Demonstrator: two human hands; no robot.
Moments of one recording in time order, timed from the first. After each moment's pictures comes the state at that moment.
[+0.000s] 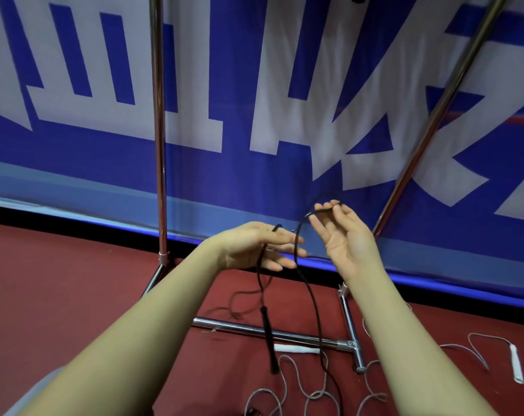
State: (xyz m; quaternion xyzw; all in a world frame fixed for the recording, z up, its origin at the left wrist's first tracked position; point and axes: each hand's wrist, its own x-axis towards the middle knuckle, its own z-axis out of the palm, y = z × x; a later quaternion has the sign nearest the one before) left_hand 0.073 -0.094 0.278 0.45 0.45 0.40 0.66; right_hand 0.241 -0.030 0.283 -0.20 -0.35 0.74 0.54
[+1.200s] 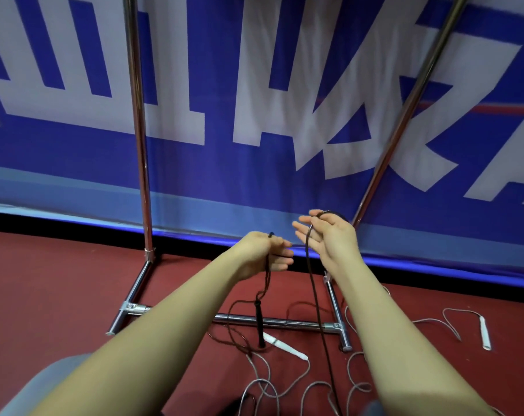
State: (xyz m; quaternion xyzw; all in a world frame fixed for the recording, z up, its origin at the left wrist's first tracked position) left_hand 0.116 -0.078 0.238 0.34 0.51 0.47 0.63; right_hand 0.248 -0.033 0.262 -0.41 -0.44 0.62 0.51
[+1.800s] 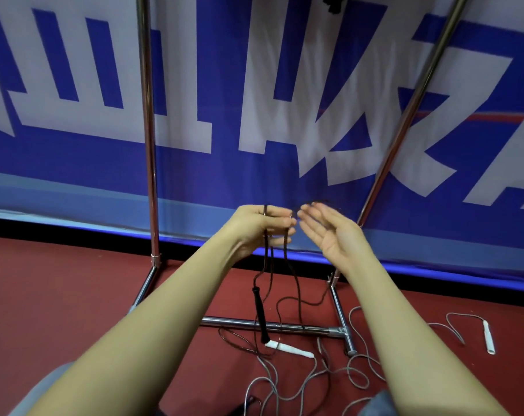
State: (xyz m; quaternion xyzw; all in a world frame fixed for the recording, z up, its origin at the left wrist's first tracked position) left_hand 0.092 -0.099 0.287 0.38 0.43 0.57 0.59; right_hand 0.249 -0.036 0.279 -0.29 -0.36 0.73 0.50
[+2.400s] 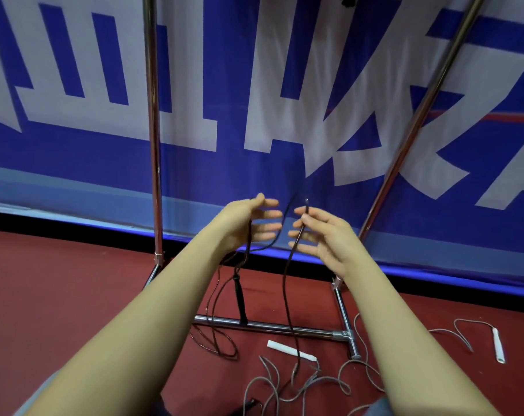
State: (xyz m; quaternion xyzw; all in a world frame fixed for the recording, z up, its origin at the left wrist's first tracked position) left_hand 0.065 -0.084 0.283 0.34 0.48 0.56 0.58; right_hand 0.240 -0.042 0.280 -0.33 -0.53 0.67 0.39
